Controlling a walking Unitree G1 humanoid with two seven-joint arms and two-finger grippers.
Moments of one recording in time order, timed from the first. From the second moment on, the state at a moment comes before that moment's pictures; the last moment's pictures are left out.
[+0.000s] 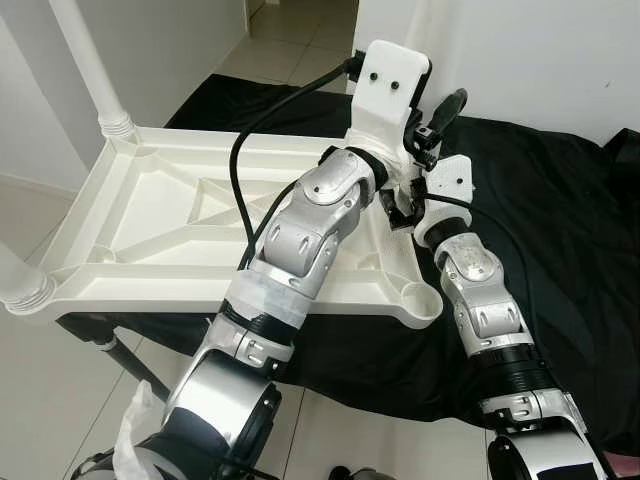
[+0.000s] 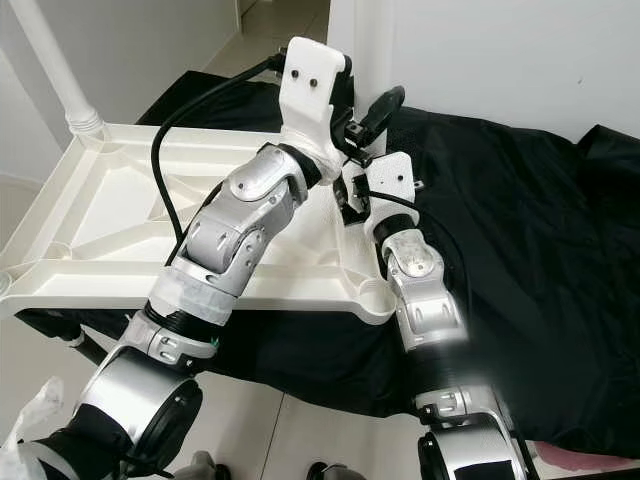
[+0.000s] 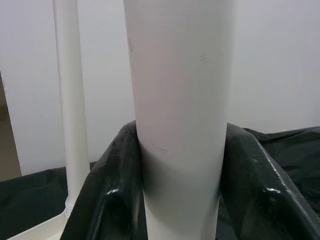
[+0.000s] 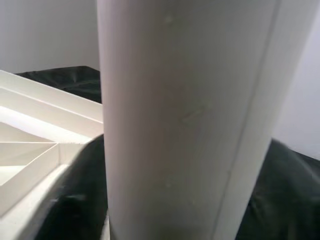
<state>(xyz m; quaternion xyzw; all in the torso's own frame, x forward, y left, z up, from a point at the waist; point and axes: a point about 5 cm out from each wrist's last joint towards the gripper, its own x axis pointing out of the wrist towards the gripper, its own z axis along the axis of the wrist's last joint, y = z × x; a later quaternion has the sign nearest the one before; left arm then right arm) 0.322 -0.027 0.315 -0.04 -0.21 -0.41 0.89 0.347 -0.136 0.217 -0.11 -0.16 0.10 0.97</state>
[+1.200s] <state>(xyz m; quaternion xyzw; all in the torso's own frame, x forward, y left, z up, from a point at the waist) 0.308 -0.026 0.320 -0.05 -0.23 -0.42 0.88 0.353 -0.143 0.206 -0.03 -0.12 0.04 0.99</state>
